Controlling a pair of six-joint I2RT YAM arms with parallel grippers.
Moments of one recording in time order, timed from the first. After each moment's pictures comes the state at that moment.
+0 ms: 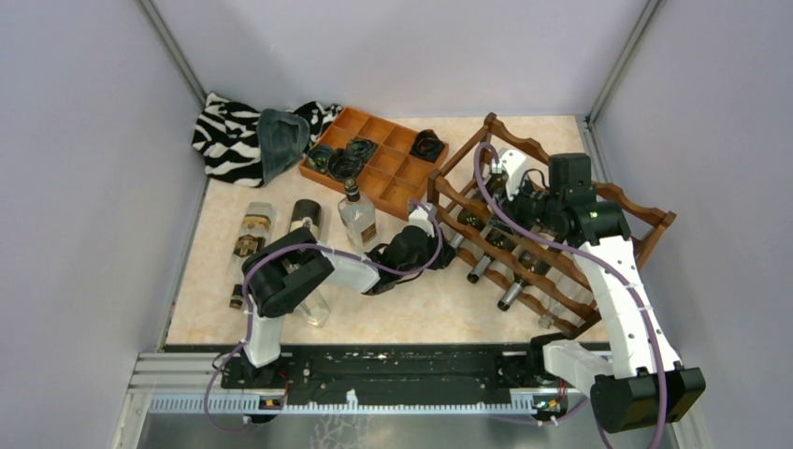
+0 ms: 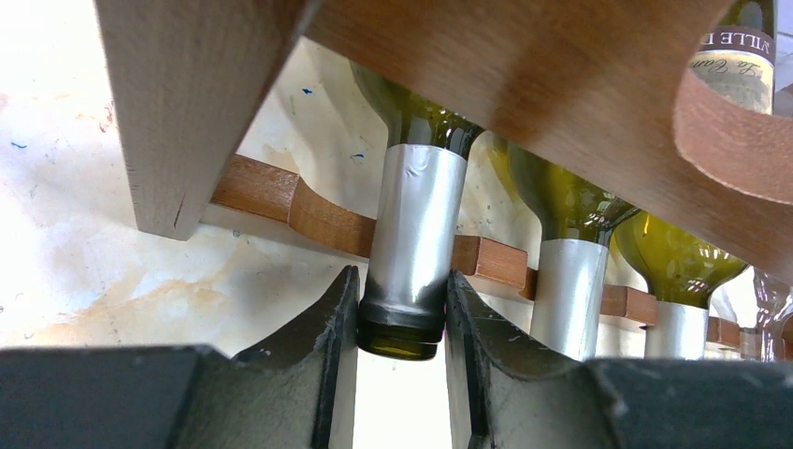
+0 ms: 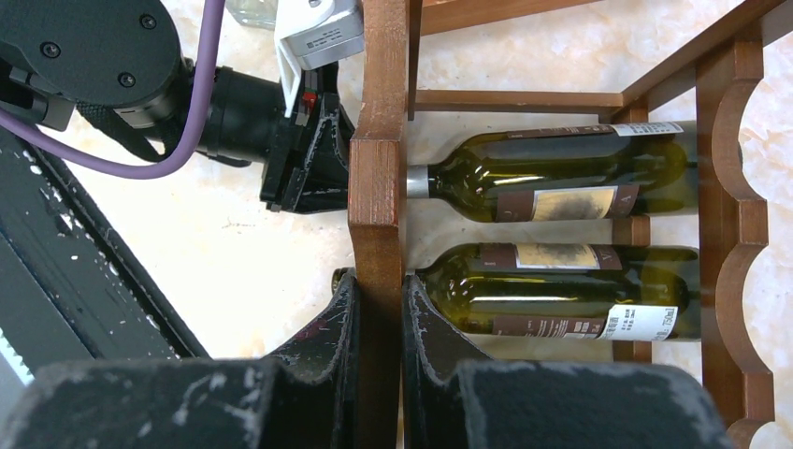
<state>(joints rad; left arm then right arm) -0.99 1.99 0.92 0.66 -0.17 -0.69 0.15 1.05 1.18 -0.90 -0.57 -0.51</state>
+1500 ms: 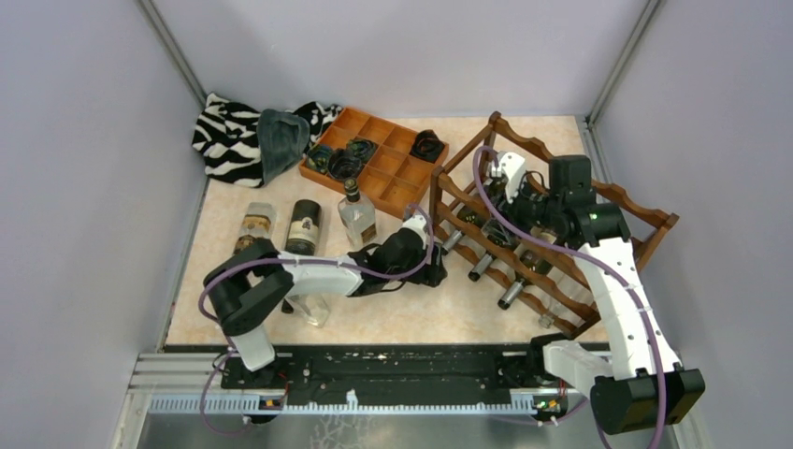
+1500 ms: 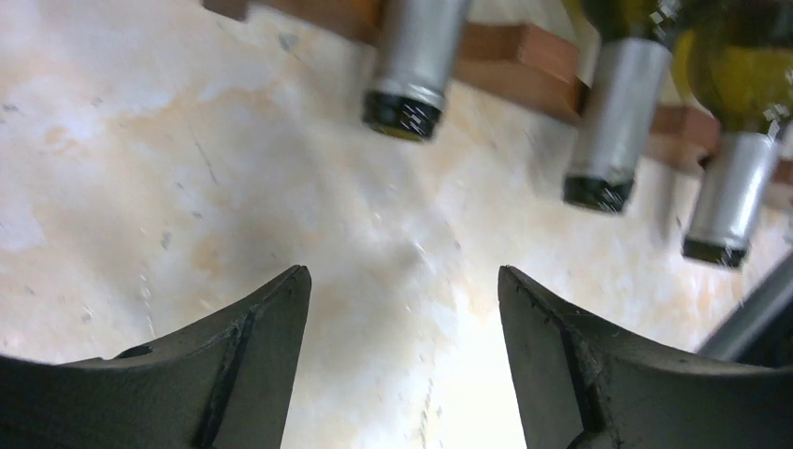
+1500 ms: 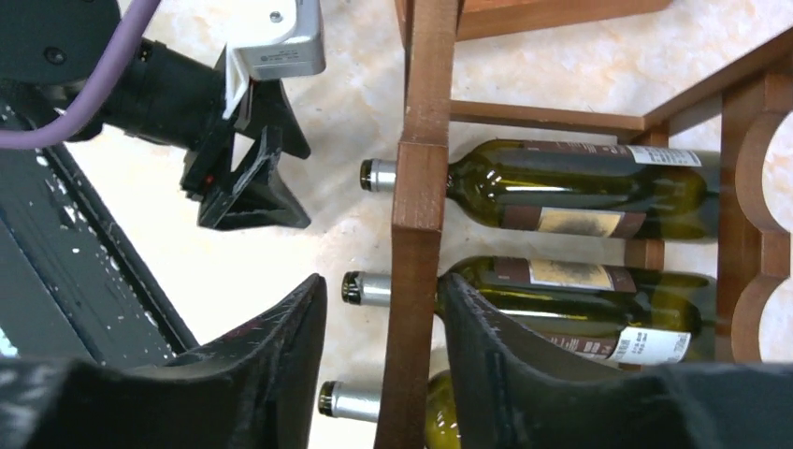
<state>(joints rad) -1.01 1.78 0.88 0.28 -0.15 -0.63 0.15 1.05 1.16 -0.89 -0.60 -0.53</state>
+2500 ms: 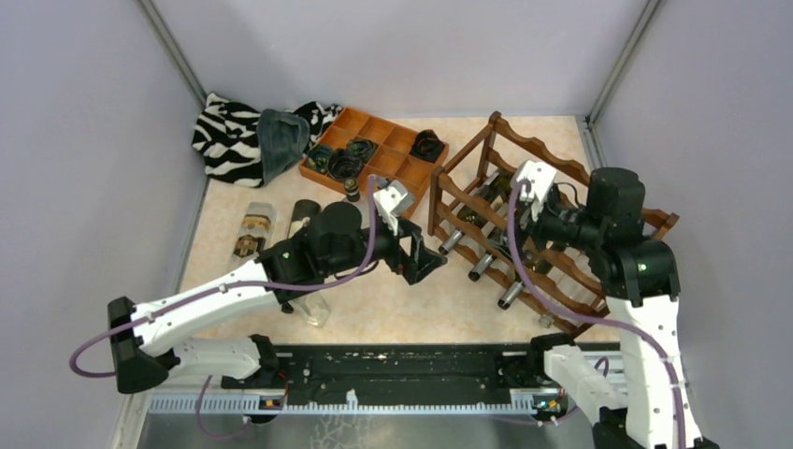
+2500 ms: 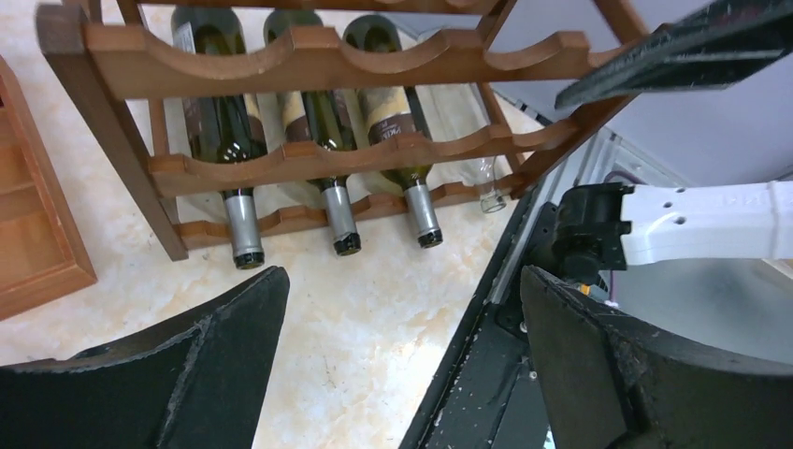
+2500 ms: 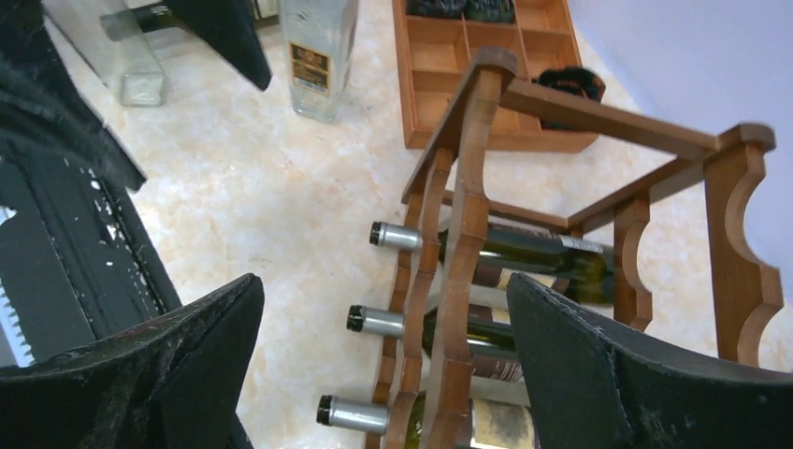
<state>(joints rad) -1.11 1.18 1.07 -0.11 0.01 -0.29 0.15 0.86 1.34 -1.02 -0.69 -0.58</state>
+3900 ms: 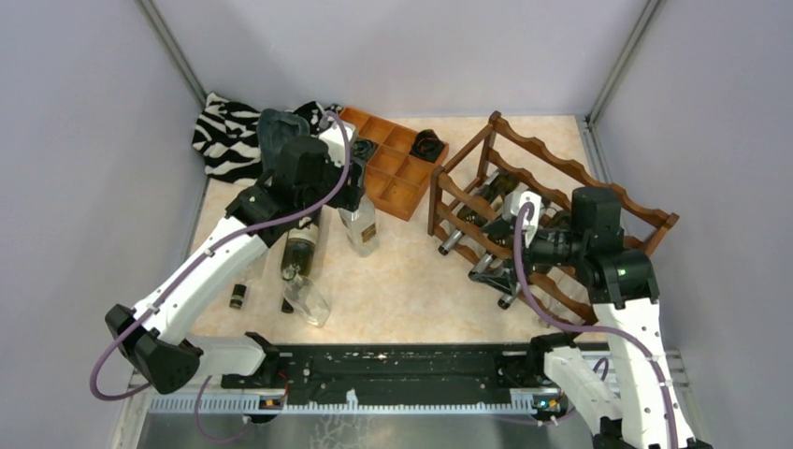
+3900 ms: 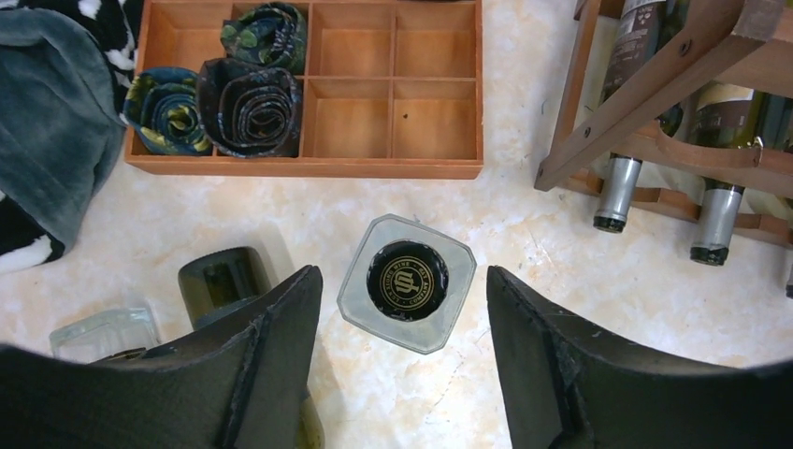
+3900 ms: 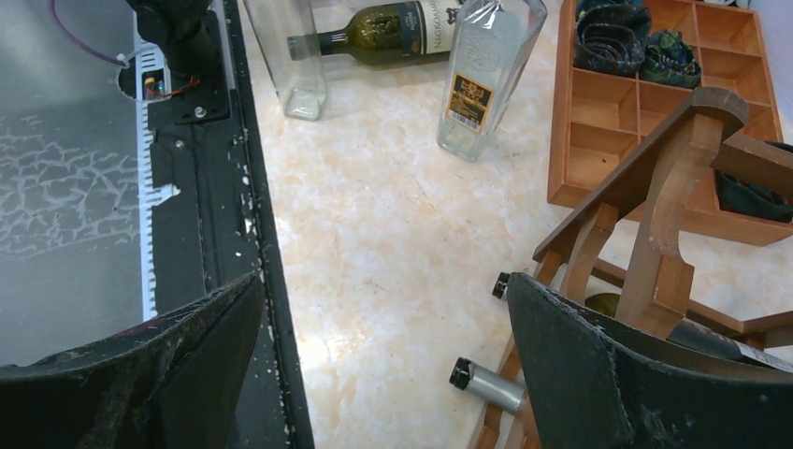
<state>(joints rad) -0.66 1.27 1.36 -0.59 -0.20 -0.09 0.15 0.78 1.12 -0.99 -1.05 -0.64</state>
